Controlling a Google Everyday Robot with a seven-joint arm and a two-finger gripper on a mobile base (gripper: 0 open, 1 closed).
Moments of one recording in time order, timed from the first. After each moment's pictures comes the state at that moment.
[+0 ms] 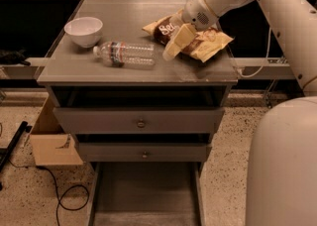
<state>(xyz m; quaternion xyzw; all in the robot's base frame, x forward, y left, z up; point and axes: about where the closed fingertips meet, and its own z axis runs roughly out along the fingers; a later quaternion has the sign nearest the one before) 0.687 -0.035 0.902 -0.61 0.70 0.23 0.30</state>
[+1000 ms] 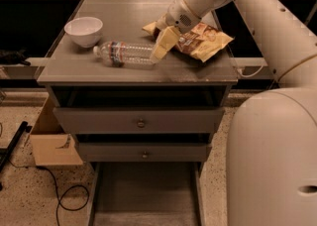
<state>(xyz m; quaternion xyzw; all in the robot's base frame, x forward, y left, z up) 0.694 0.006 0.885 -0.63 0.69 0.23 0.27</state>
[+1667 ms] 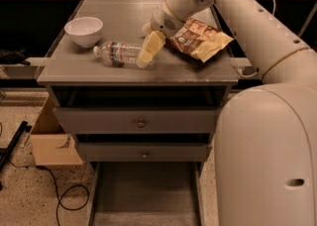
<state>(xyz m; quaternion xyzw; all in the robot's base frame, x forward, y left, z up) 0.691 0.044 0.871 -0.65 0.67 0.24 0.26</state>
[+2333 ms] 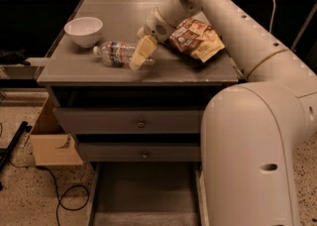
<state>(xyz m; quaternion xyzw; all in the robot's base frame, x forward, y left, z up) 0.713 0.067 0.846 -0.64 0.68 0.24 0.25</state>
